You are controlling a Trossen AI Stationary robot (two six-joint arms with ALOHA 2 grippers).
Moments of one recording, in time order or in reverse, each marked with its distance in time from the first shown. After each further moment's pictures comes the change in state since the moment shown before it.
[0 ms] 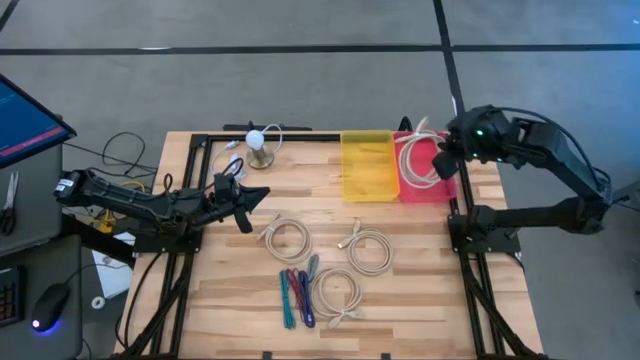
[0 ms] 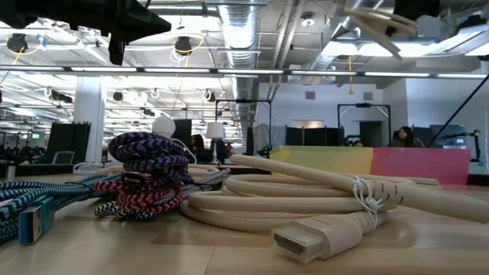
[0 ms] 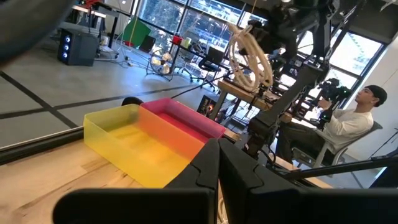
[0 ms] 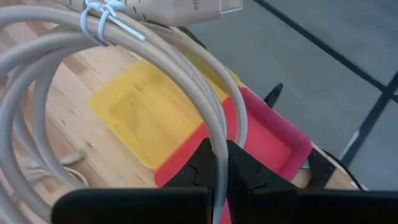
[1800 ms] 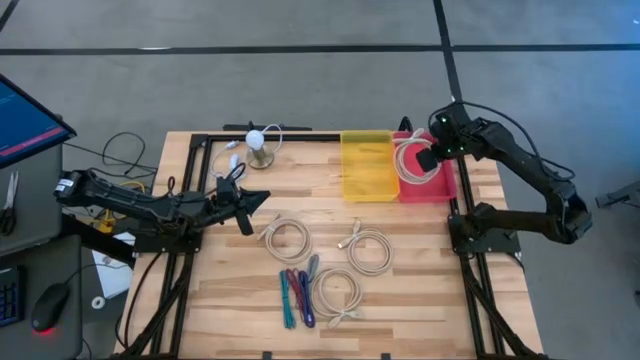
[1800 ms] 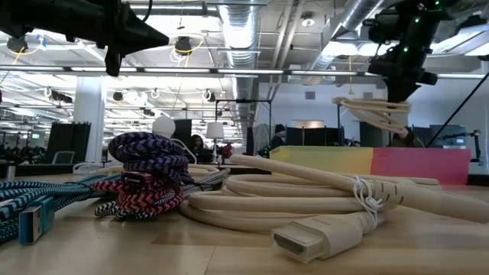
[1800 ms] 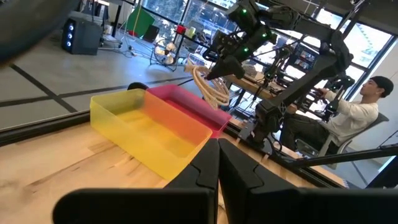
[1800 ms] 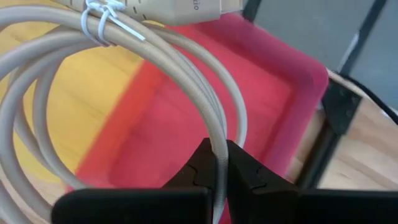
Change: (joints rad) left arm 0.000 0.000 -0.054 0.000 0.000 -0.038; right arm -0.457 0.105 -0.457 0.320 -0.168 -0.127
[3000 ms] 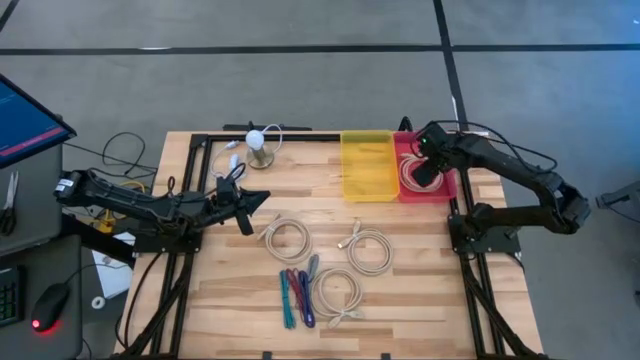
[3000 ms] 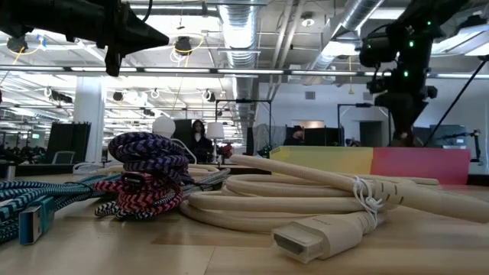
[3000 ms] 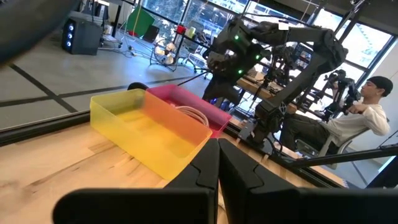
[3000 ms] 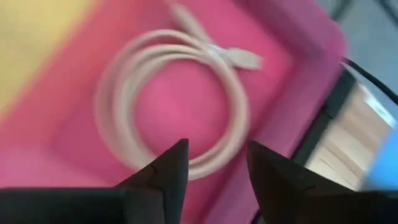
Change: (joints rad) left arm 0.000 0.000 0.000 0.000 0.000 0.000; right arm 0.136 0.060 -0.131 0.041 0.140 -0.033
